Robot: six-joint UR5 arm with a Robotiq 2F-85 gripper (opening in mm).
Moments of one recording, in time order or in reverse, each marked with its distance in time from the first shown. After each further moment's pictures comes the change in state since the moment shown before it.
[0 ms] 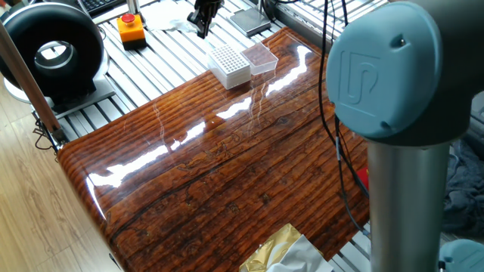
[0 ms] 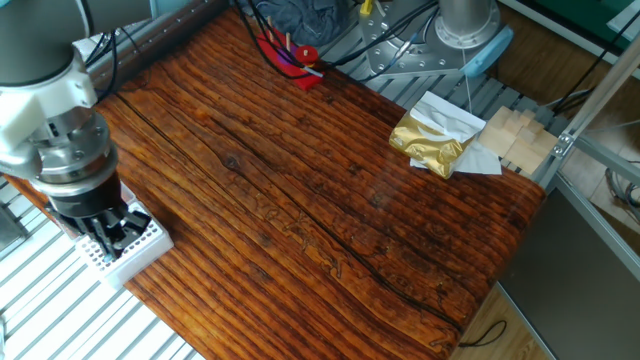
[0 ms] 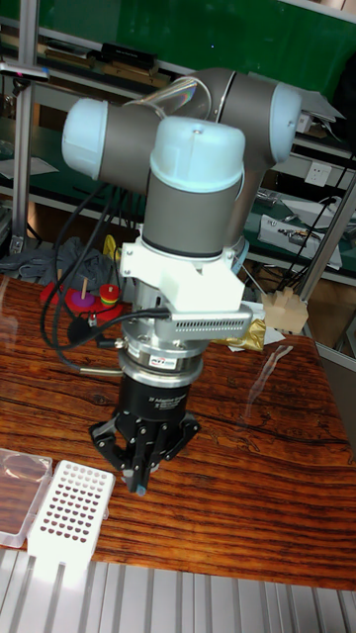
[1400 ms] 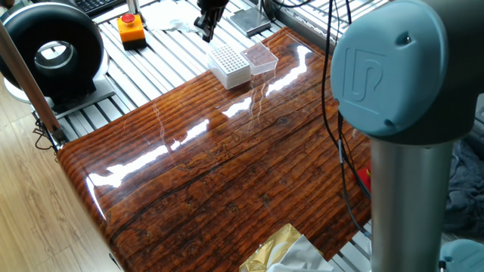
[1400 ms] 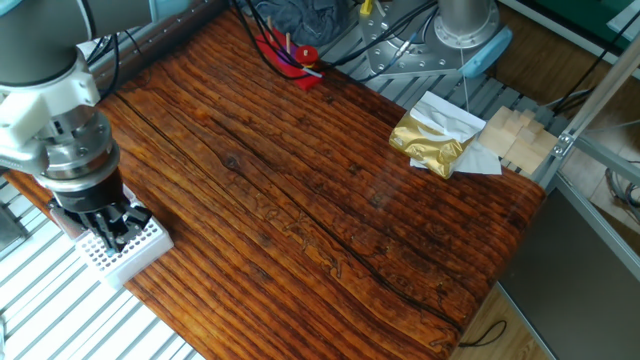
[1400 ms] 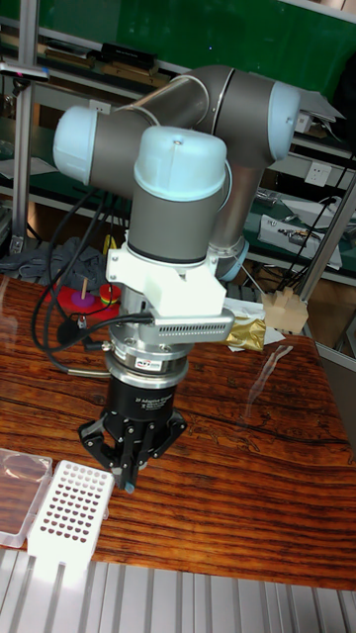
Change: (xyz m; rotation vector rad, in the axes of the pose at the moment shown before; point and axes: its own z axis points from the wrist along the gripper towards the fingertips) arm 0.023 -0.007 0.009 0.000 0.032 0.007
